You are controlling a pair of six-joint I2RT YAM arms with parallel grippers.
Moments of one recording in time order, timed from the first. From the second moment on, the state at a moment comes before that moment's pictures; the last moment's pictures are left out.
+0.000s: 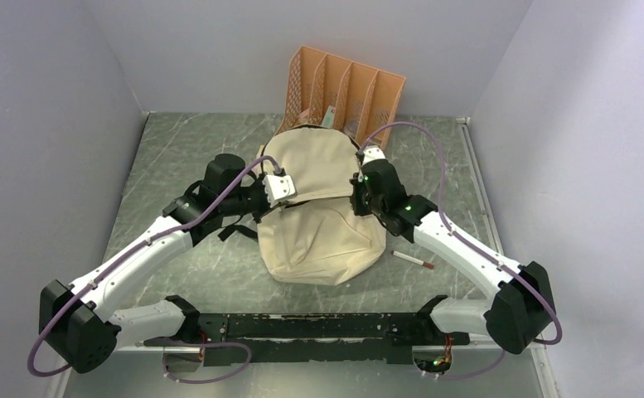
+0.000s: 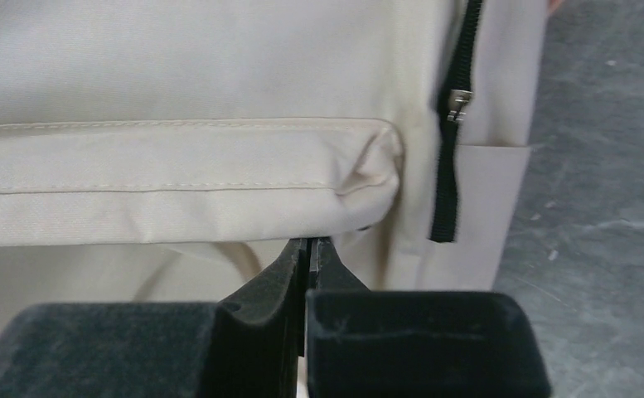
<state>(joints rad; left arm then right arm) -0.61 1.13 0.94 -0.32 0.41 0.54 0.63 1.24 0.92 -0.33 0.16 0.28</state>
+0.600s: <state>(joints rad) -0.63 1.13 0.92 -0.27 0.37 0.53 0.54 1.21 0.94 -0.41 0.20 0.26</state>
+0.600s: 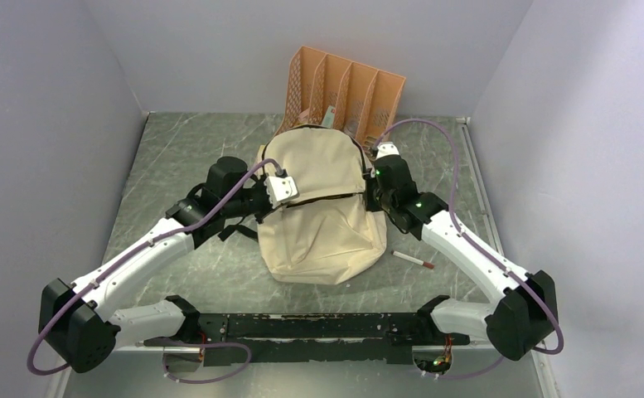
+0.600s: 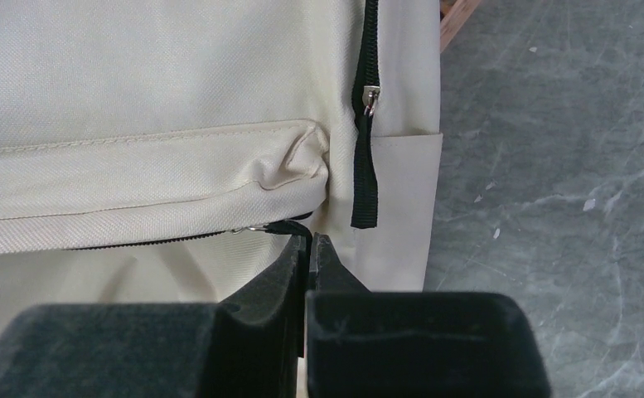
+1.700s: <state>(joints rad) -0.62 1.08 0.84 -0.18 0.26 0.41 0.46 1.22 1.04 -0.61 0.02 0.28</state>
